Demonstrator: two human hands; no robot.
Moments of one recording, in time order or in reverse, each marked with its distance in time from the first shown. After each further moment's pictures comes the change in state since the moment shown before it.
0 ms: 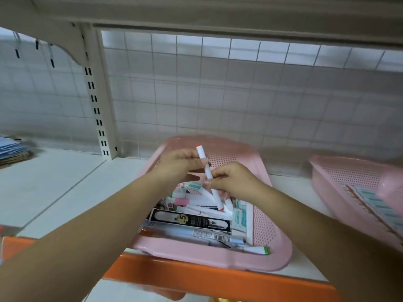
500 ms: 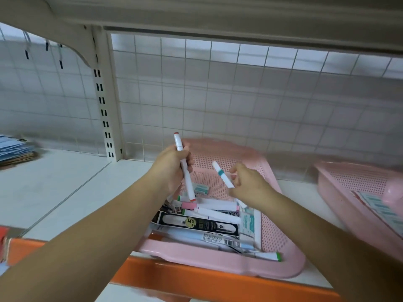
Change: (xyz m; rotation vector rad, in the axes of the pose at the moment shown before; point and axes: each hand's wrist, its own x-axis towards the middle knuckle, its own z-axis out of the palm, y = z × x) left_hand 0.005 0.005 -0.013 -0.495 0.242 0.005; right_hand -0.006 0.000 0.001 -0.371 0.139 0.095
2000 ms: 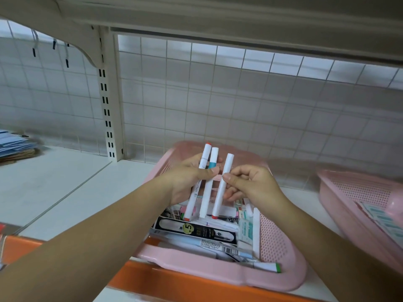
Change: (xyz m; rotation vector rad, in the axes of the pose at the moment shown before) left_hand -0.021 -0.005 0.013 0.313 -0.361 -0.084; right_hand -0.013 -0.005 -0.010 0.835 0.009 -0.113
